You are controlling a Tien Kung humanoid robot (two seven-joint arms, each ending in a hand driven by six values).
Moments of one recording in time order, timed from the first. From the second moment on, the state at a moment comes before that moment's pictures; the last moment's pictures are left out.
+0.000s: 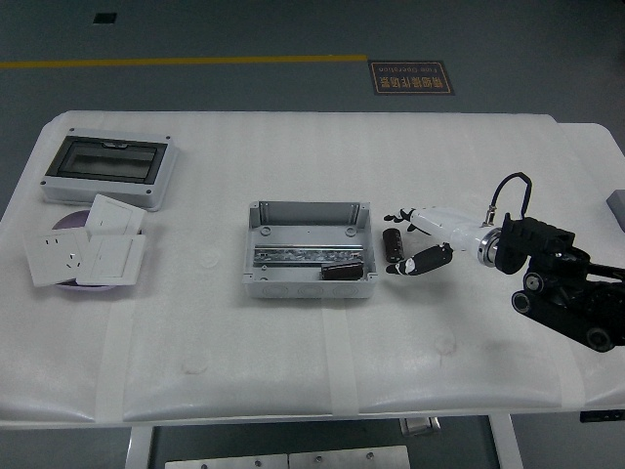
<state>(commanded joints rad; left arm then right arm) -0.06 0.20 -0.71 -0.18 0.69 0.05 0.24 0.78 -0.55 0.25 1.13 -1.53 -0.08 -0.02</state>
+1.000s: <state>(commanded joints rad) -0.07 0.20 -0.69 -0.18 0.67 0.05 0.23 0.77 -0.55 0.22 1.10 -1.53 -0.11 0.00</state>
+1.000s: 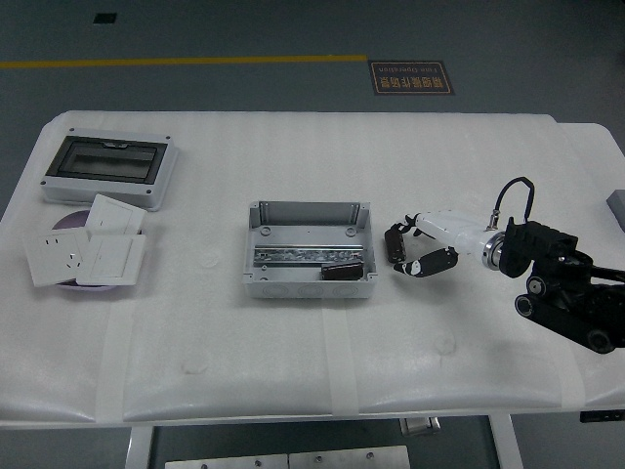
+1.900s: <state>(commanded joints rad) -0.07 0.20 -0.69 -0.18 0.68 0.06 0.23 0.70 -0.61 0.47 1.25 -1.51 -0.13 -0.01</state>
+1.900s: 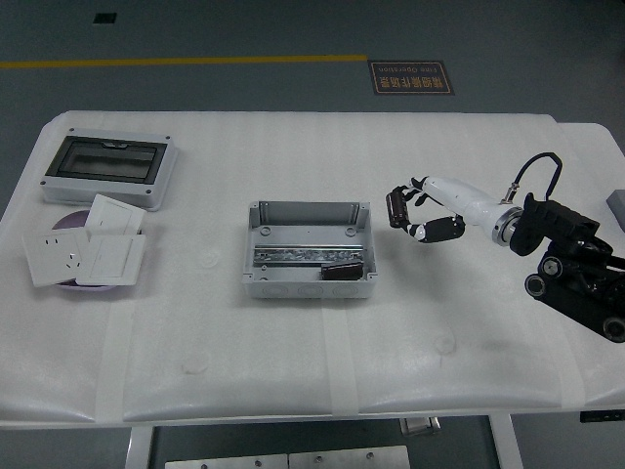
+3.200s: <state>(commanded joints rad) -0.06 0.20 -0.71 -0.18 0.69 0.06 0.23 0.53 -0.48 0.81 1.49 -1.59 -0.15 -0.06</state>
